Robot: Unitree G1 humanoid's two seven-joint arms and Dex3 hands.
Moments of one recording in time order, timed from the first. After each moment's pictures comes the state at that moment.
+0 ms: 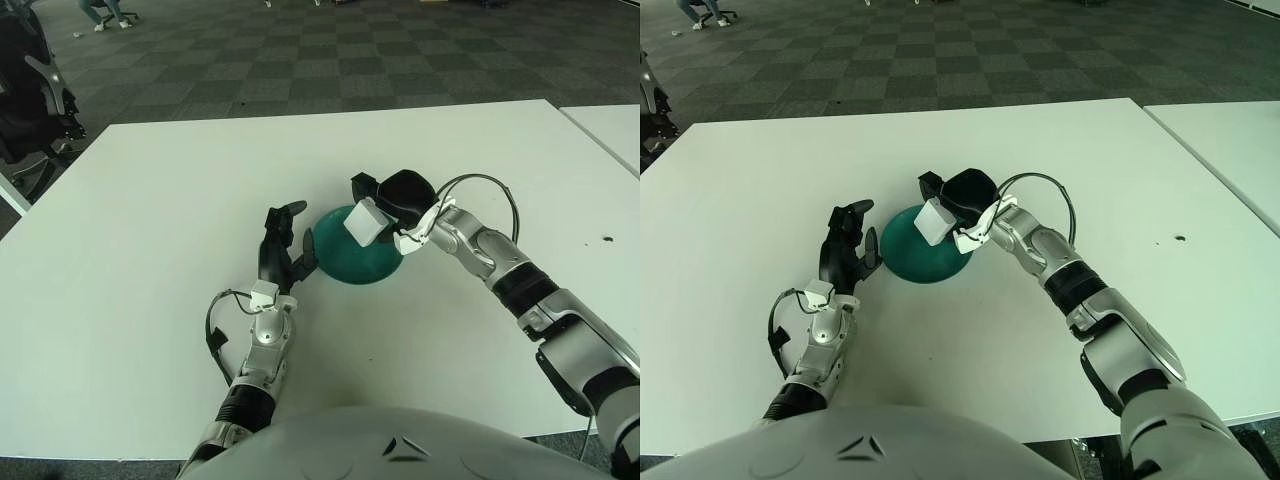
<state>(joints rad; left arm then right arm) 0.05 -0.11 -0.19 0.42 -0.03 -0.66 0.24 -0.57 -0.46 0.61 0.39 -0.87 -0.35 -0.10</state>
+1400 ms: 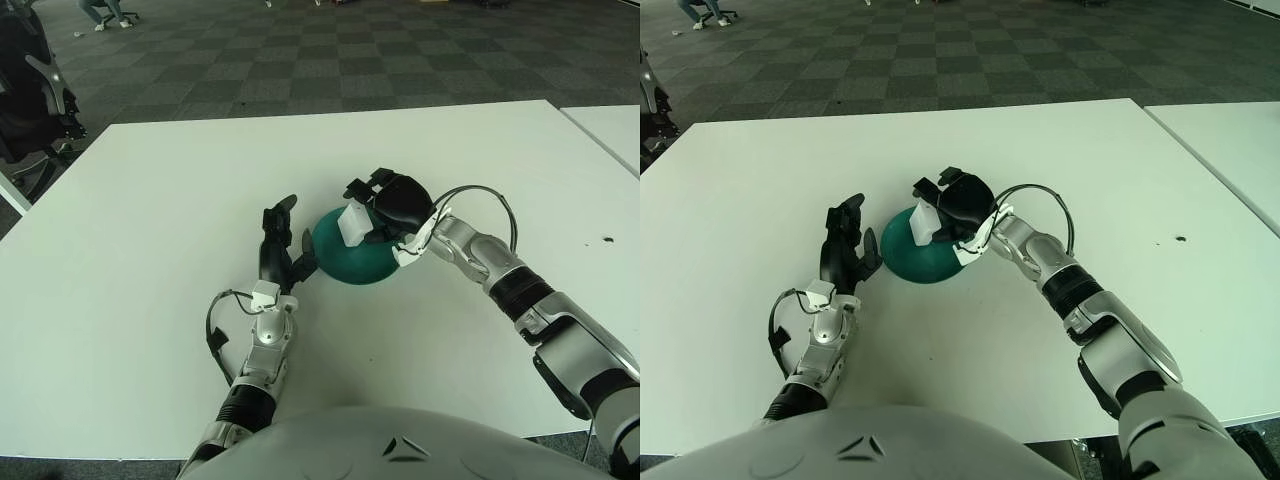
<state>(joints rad) 0.05 -0.11 -0.20 0.42 -0.01 -0.66 0.27 -0.57 -0.44 0.64 0.46 -1.06 -0.40 -0.33</state>
